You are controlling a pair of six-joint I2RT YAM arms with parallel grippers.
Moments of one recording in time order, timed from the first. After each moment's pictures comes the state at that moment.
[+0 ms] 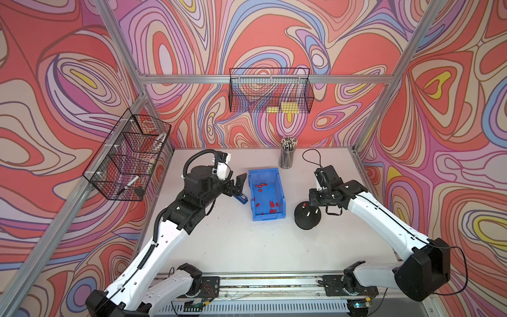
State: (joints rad) left arm -0.45 1.00 1.05 -0.33 0.05 -0.08; right arm 0.39 1.33 1.12 -0.88 0.09 0.36
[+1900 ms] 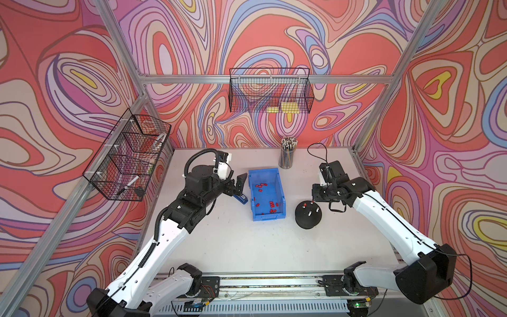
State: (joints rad) left arm -0.45 1.02 1.05 -0.34 0.05 -0.08; right arm 0.37 1.30 1.20 -0.93 0.08 0.36
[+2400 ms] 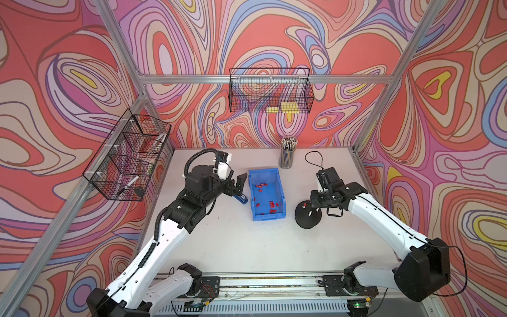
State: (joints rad) left arm -0.45 1.02 1.05 -0.34 0.05 -0.08; right arm 0.36 1.32 1.08 -0.85 0.07 0.36
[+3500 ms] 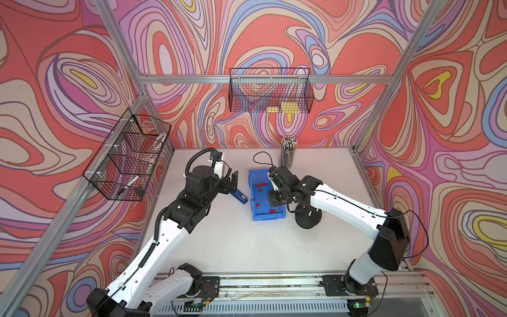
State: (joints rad) left arm -0.45 1.02 1.05 -0.38 -0.19 -0.07; right arm 0.79 1.67 1.43 -0.77 0.05 0.44
